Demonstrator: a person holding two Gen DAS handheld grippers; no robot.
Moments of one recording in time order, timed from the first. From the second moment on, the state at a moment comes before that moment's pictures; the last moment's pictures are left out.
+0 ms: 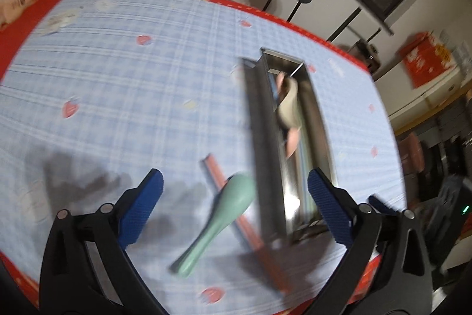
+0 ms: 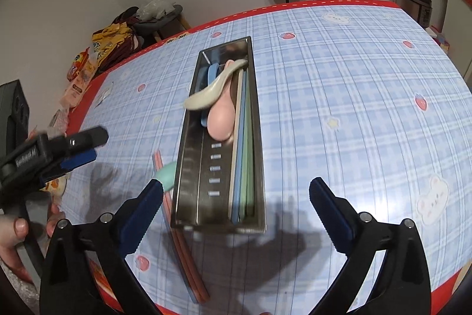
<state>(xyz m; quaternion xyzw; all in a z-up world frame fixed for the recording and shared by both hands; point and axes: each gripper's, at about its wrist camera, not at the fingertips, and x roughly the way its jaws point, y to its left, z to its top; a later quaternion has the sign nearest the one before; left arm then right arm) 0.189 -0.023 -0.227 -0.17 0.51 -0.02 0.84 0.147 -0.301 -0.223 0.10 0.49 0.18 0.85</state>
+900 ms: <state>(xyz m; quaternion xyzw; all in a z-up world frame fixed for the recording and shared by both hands) 0.101 -0.030 -0.252 -0.05 0.52 -0.02 0.85 0.079 -0.249 -0.261 0.03 0.52 0.32 0.79</state>
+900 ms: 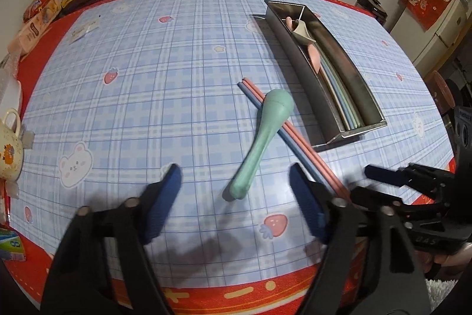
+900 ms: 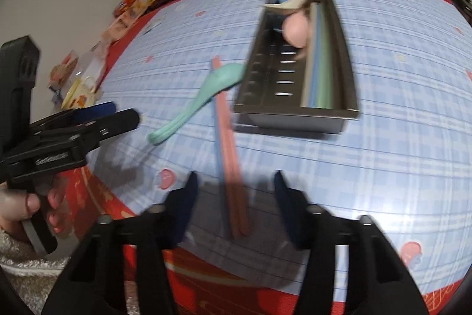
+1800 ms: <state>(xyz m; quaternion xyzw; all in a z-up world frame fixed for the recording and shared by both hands) 0.109 -0.025 -0.276 -0.07 0.54 -0.06 0.83 0.094 -0.201 -0.278 -0.04 0.53 0.31 0.79</state>
